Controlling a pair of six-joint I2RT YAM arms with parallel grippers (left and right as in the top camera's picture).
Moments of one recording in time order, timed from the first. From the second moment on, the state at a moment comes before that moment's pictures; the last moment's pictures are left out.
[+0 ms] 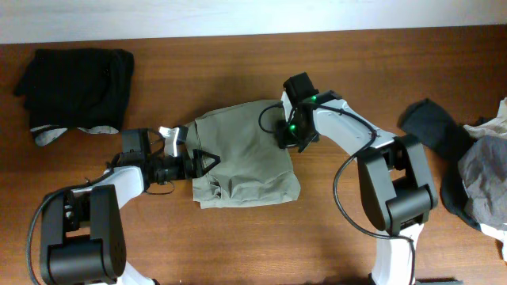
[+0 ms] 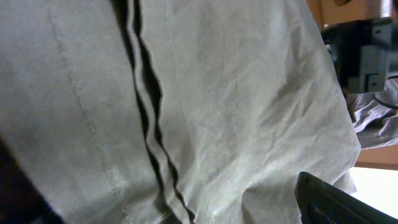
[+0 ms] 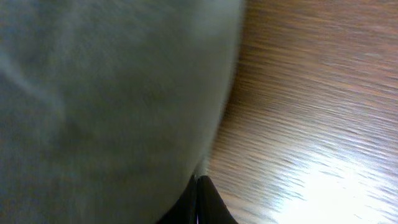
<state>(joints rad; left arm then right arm) 0.07 1.80 0.76 -0.09 0.91 -0.07 0.35 2.10 1.47 -0.72 -0.22 0.21</state>
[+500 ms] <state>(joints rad) 0.08 1.85 0.77 -0.08 0.88 -0.06 0.52 2.11 1.47 -0.60 -0.26 0.27</state>
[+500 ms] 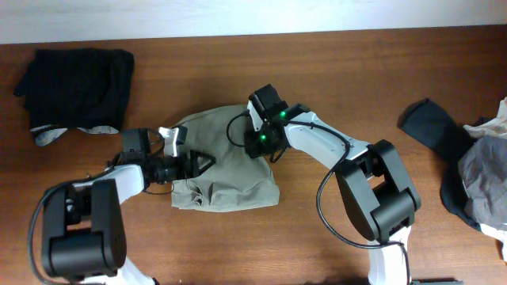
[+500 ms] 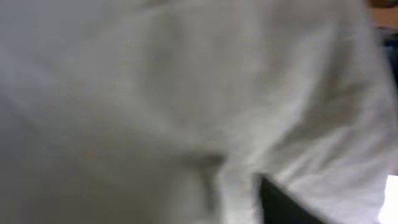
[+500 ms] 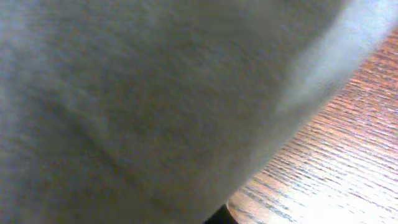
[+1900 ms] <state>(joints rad) 0.50 1.81 1.13 0.68 0.18 -0.99 0.28 1.65 1.59 -1.05 -0.13 0.20</state>
